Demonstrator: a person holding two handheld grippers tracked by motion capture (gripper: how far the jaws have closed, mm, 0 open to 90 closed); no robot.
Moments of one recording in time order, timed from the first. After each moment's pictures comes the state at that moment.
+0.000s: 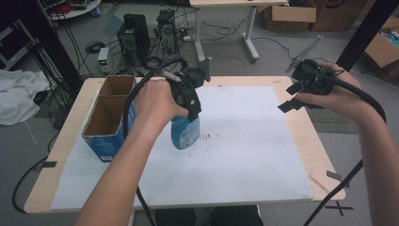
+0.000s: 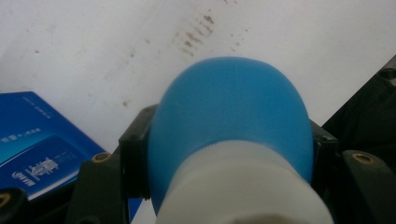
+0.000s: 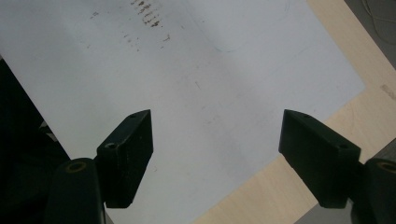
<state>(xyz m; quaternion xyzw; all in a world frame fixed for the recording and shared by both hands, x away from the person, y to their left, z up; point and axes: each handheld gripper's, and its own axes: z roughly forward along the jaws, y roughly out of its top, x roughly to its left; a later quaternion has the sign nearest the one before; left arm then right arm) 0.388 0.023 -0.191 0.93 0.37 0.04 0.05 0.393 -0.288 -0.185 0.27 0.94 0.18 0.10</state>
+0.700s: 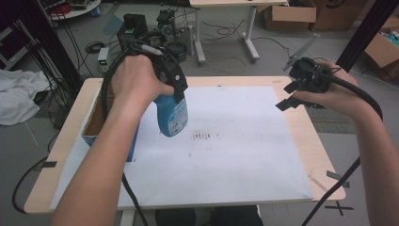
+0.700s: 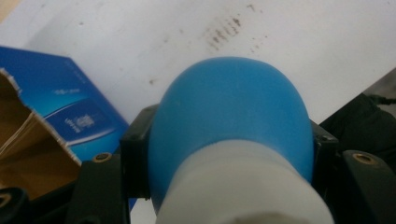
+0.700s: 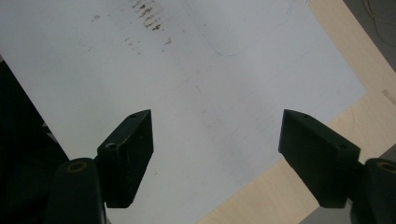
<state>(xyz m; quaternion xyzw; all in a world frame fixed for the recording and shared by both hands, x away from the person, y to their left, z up) 0.400 0.064 -0.139 0.89 0.46 0.04 0.05 0.398 -0.284 -0.183 0.26 0.94 0.18 0.10</state>
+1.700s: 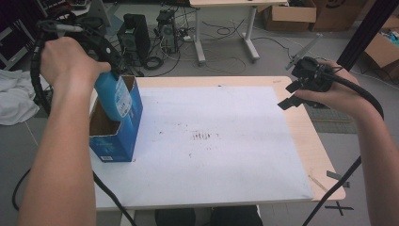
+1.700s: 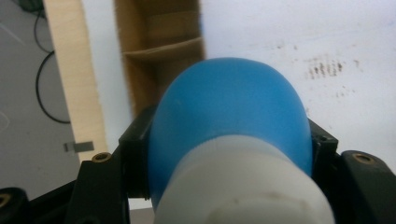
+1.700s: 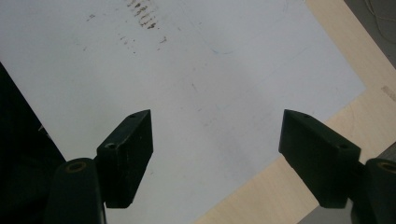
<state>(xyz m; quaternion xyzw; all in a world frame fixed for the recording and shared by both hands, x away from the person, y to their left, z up) 0.407 0.207 -0.105 0.73 0.67 0.08 0.06 0.404 -0.292 -0.186 0.27 0.94 0.19 0.09</state>
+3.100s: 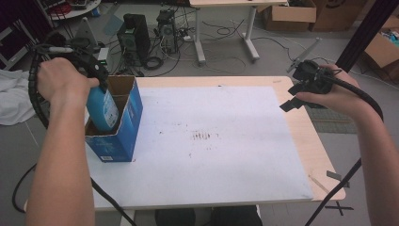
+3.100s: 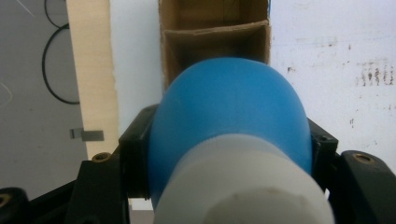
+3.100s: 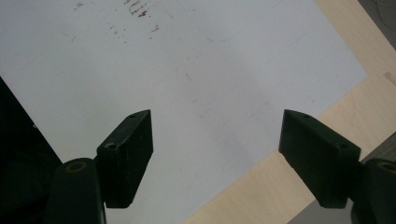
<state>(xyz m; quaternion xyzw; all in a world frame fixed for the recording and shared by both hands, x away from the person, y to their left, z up) 0.418 0.245 -0.161 0.71 0.70 0.07 0.04 0.408 -0.300 -0.197 0.28 0.94 0.17 0.09</state>
